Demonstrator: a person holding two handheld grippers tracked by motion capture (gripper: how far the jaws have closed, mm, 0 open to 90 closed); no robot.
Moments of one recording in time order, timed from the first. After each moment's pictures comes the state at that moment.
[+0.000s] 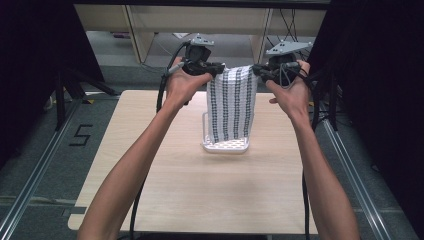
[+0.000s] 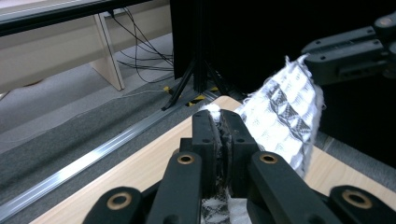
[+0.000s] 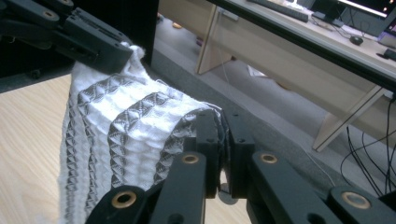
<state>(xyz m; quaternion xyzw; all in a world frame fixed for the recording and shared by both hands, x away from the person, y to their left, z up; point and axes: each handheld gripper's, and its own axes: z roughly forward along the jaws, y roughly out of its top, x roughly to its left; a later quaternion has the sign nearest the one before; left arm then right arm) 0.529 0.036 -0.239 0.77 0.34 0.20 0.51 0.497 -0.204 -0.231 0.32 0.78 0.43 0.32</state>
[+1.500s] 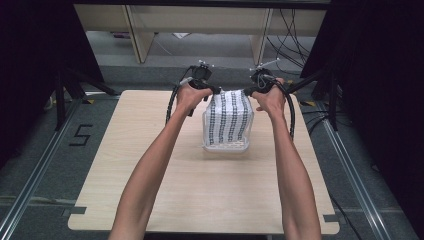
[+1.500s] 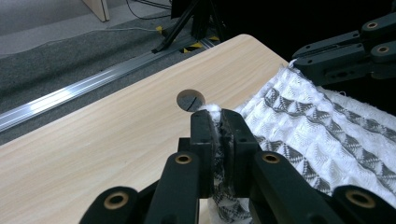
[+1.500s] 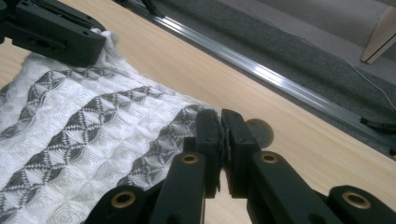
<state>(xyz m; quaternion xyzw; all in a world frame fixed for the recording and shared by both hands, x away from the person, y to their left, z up) 0.602 0.032 -0.351 0.80 0.40 0.11 0.43 0.591 -0.200 -0.341 0.41 0.82 0.34 0.20</state>
